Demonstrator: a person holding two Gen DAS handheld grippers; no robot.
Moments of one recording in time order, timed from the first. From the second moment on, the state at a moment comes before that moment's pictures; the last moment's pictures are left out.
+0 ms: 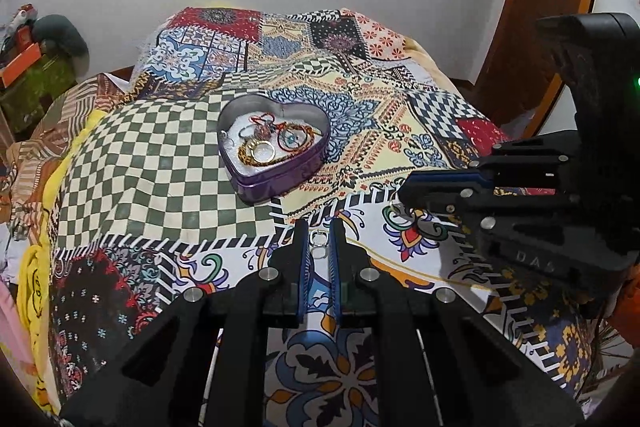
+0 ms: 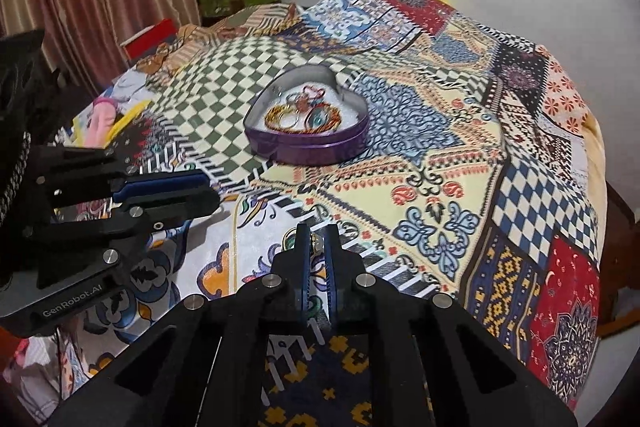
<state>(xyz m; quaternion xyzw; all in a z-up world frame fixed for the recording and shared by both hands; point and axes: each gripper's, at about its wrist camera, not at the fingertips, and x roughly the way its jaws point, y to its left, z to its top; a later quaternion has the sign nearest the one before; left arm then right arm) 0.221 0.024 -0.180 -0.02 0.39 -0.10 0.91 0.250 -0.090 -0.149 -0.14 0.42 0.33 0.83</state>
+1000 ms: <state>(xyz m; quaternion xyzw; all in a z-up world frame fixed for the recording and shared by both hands) 0.247 0.052 -0.147 -0.02 0.35 -0.07 0.93 0.277 -0.075 -0.101 -0.07 0.37 0.33 0.86</state>
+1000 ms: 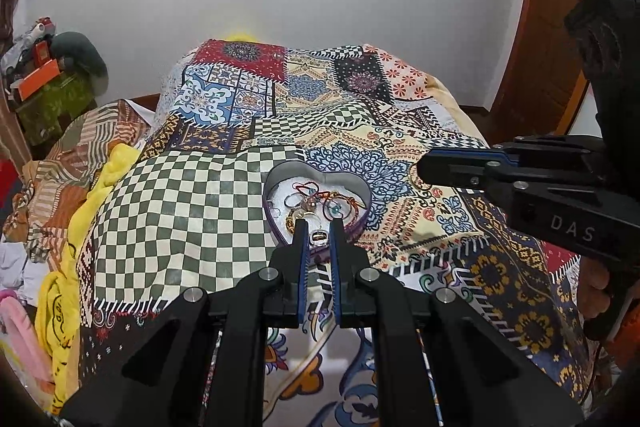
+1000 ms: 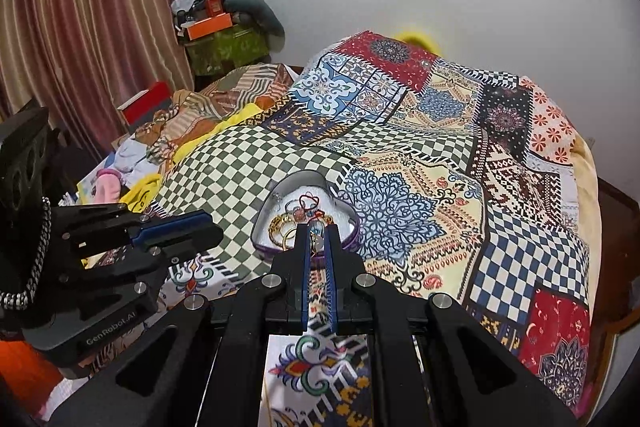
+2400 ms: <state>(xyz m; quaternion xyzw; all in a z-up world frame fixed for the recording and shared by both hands) 0.299 0.059 -0.182 -0.04 0.40 -0.08 0.91 0.328 -0.040 -0.148 -0.09 0.46 0.34 0.82</state>
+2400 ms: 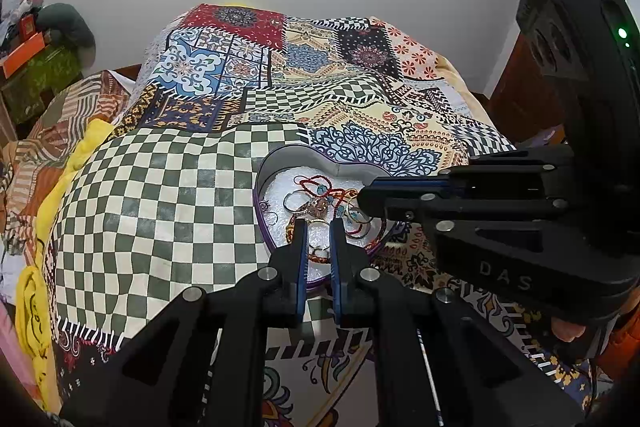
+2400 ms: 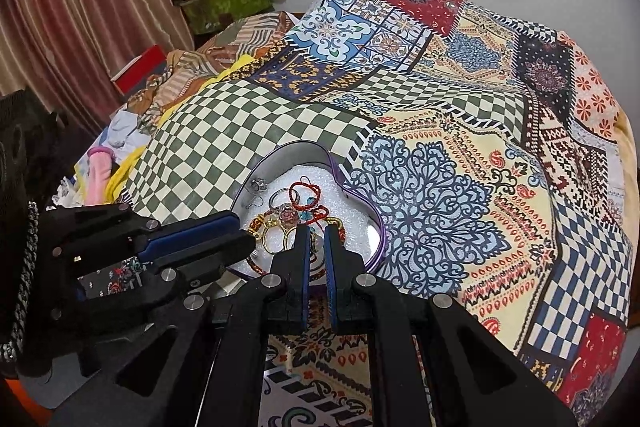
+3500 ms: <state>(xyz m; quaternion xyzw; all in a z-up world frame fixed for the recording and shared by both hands) 0.105 0.052 0.019 -0.04 0.15 -0.02 0.99 0.139 -0.120 0.054 -0.03 0.16 0.29 0.94</state>
